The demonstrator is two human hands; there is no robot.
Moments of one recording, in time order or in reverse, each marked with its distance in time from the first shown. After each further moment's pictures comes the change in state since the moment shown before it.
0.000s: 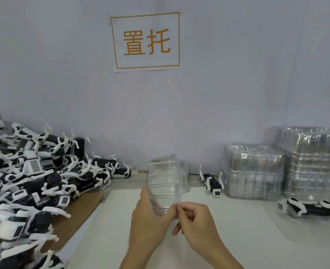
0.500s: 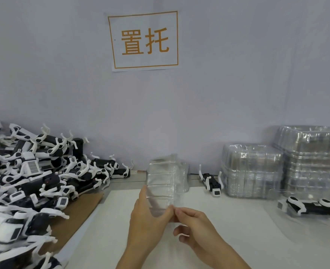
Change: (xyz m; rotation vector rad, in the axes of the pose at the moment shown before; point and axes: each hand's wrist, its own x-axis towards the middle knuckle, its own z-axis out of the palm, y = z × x) left_hand 0.003 -0.007 -0.001 -0.010 -0.007 0.011; right_hand 0.003 0.011 -0.006 0.443 -0.178 0.423
